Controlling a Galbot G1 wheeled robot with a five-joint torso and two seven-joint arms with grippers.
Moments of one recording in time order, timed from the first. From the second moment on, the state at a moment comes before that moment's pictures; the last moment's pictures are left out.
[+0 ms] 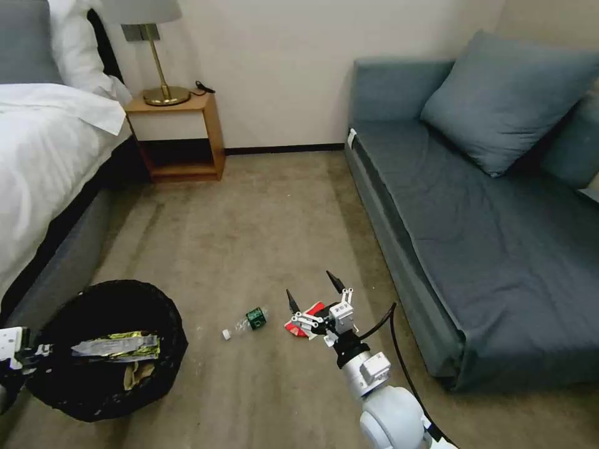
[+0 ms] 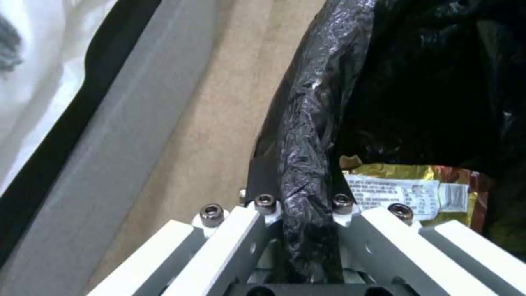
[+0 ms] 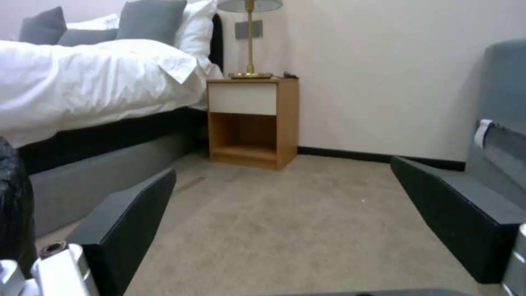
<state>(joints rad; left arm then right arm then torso) 1.76 -1.15 -1.28 -2.10 -0.54 0.74 0.12 -1.36 1.26 0.02 1.90 0.07 0.18 0.08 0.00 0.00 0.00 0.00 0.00</state>
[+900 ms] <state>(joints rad) 1.75 -1.14 -1.28 -2.08 -0.54 0.74 0.12 -1.33 1.24 -0.03 1.85 0.06 0.15 0.07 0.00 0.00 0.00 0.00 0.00</state>
